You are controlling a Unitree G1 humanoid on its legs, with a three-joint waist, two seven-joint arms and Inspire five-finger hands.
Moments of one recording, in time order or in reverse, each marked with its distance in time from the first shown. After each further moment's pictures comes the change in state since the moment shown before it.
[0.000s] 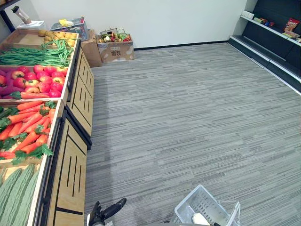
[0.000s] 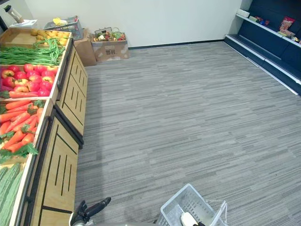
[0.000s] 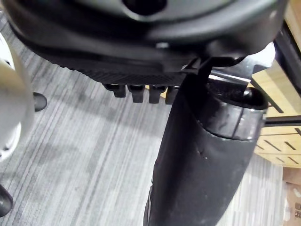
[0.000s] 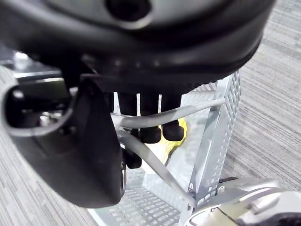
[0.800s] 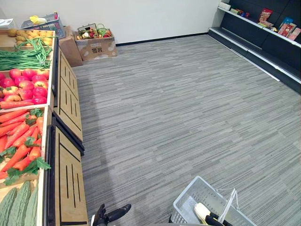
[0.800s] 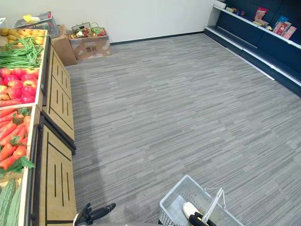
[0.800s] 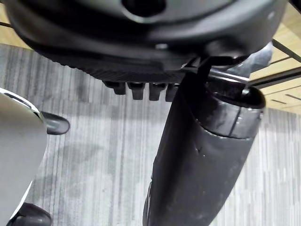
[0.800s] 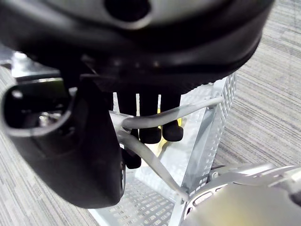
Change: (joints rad) left arm -0.028 0.054 -0.139 0.108 0.012 -0.006 -0.027; right arm -0.066 -0.040 0.085 0.067 -0.014 -0.028 0.002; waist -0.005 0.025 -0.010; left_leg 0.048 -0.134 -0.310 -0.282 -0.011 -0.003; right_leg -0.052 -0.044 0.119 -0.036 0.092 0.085
